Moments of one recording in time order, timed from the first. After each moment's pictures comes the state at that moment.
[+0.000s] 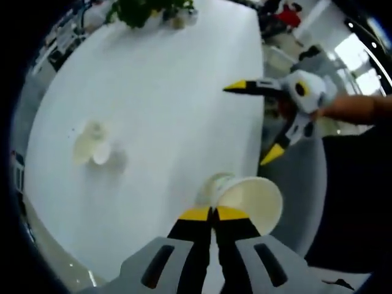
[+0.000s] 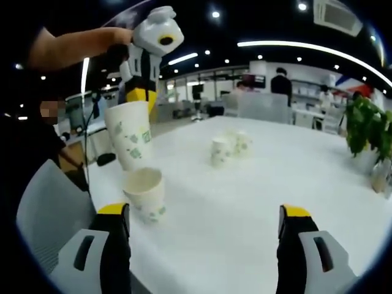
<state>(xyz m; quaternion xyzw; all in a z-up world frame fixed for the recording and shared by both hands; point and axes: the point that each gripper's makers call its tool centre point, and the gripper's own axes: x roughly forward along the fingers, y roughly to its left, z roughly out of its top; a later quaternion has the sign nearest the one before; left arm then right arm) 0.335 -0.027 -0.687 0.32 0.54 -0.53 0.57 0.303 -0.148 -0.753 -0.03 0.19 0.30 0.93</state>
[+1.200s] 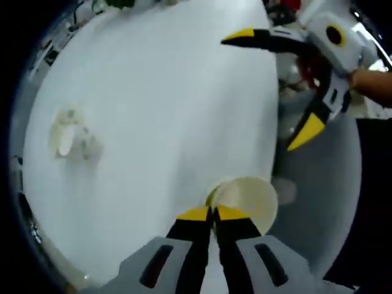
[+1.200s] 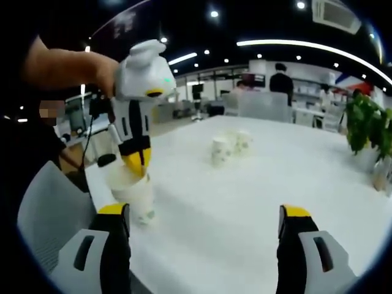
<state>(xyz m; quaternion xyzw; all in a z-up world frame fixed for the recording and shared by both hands) 0.307 -0.027 -0.771 0.35 0.53 -0.52 0.57 0.302 -0.145 -0.755 -0.03 0.19 0.30 0.93</state>
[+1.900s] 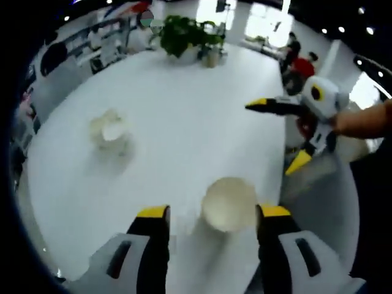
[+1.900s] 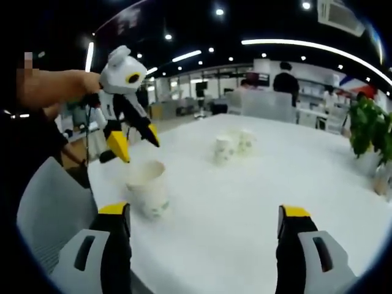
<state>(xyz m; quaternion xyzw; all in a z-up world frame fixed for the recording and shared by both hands) 0.333 0.001 -0.738 0.16 0.39 -0.49 0.77 0.302 -0.143 -0.754 -0.04 0.20 0.31 0.93</state>
